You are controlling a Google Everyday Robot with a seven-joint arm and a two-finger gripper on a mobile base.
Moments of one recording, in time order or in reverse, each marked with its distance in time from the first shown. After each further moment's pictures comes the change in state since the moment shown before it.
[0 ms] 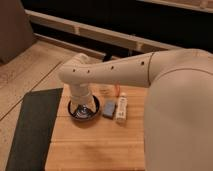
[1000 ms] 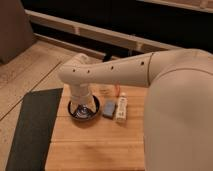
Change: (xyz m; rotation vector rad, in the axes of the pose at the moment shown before) arm 0.000 0.000 0.001 0.000 0.001 0.000
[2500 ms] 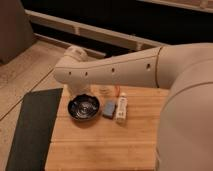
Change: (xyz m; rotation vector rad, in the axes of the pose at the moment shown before) arm -0.057 0.007 -0.076 0.040 -0.396 -0.176
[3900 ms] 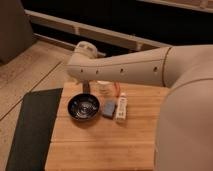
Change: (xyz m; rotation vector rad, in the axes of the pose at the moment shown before) arm -0.067 -0.041 0.040 0.002 -0.148 -0.014
